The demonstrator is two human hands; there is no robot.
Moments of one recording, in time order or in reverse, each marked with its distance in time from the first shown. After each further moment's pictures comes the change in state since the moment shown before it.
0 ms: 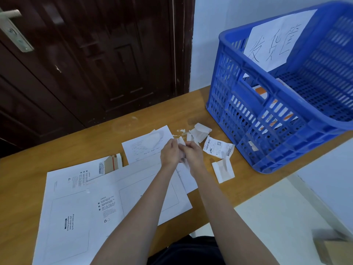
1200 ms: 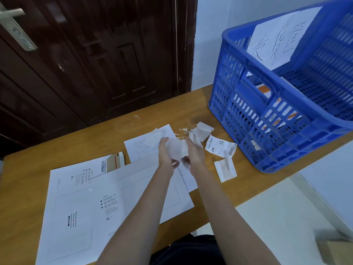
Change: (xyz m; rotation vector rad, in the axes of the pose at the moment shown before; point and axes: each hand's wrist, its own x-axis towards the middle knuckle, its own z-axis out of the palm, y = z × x) left_hand -0.012 0.001 -0.017 -0.751 -0.053 -0.465; right_hand -0.006 -0.007 0.005 0.092 0.092 0.169
